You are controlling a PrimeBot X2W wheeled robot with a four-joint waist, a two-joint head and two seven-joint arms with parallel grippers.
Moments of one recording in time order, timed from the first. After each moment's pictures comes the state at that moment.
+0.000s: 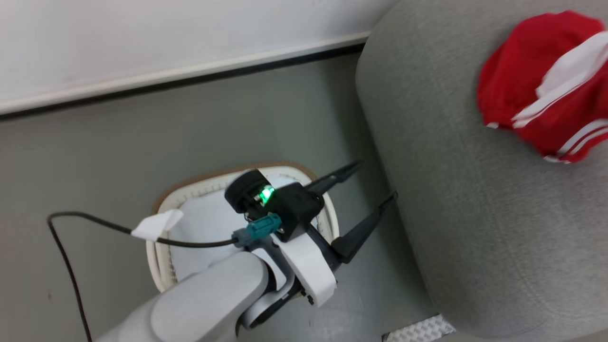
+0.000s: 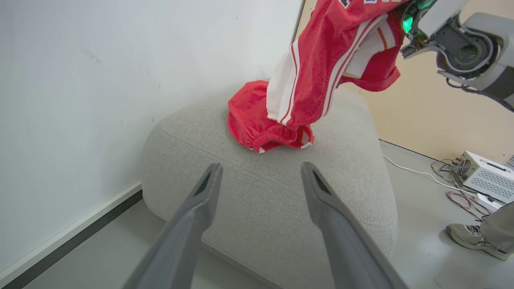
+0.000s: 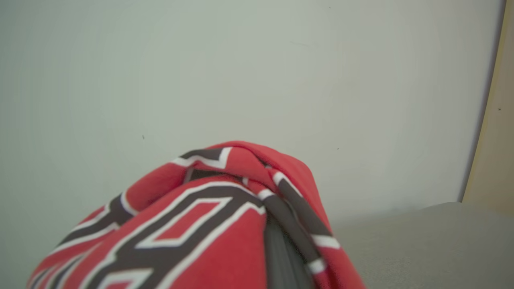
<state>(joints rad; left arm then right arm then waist) -0.79 0.34 -1.02 0.09 -0.58 0.02 -0.14 -0.53 -0.34 -0.16 0.13 0.55 0.13 -0.22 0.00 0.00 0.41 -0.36</state>
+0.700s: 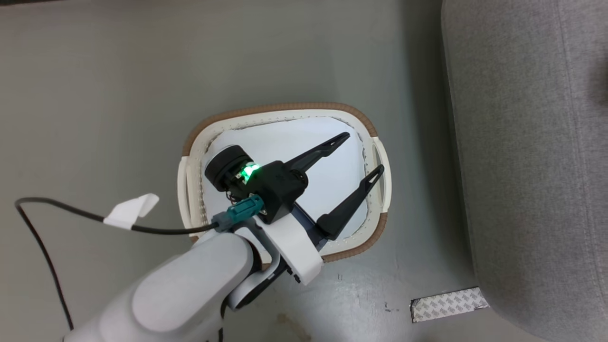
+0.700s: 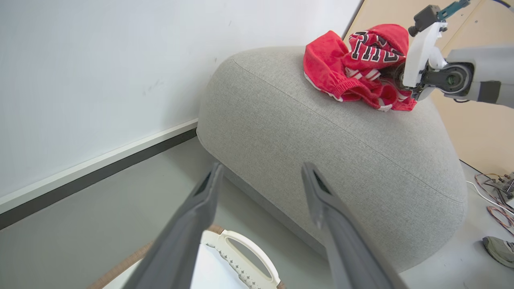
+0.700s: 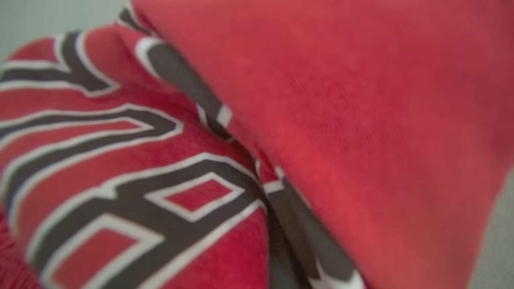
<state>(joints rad) -0.85 0.39 -0.99 0.05 -0.57 0.03 -0.13 -0.79 -0.51 -0.16 0.78 0.44 0.13 0.03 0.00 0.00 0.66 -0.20</state>
